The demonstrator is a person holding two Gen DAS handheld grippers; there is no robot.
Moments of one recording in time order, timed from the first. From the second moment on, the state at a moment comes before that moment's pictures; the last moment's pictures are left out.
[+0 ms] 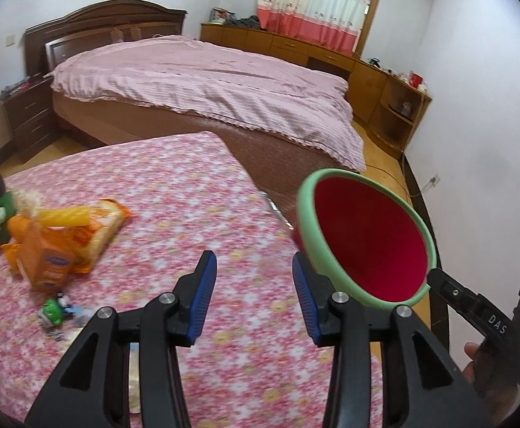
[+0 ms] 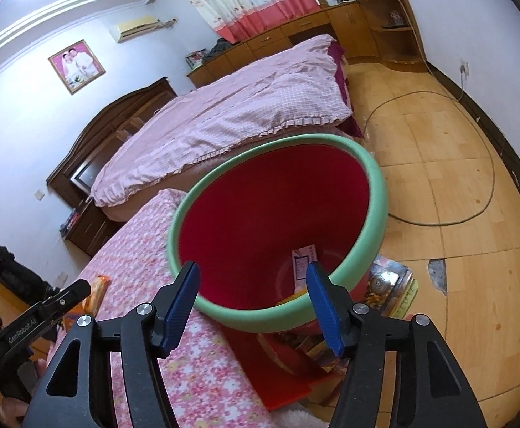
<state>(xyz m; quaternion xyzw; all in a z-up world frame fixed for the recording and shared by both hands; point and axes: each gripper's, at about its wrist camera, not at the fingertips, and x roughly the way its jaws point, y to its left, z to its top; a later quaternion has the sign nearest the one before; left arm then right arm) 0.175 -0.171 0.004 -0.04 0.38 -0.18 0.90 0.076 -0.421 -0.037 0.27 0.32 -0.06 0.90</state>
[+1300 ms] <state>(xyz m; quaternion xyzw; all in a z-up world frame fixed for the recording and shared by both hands) 0.121 0.042 -0.030 -0.13 0.40 0.01 0.91 0.099 -0.228 -0.036 0.15 0.38 0.10 0.90</state>
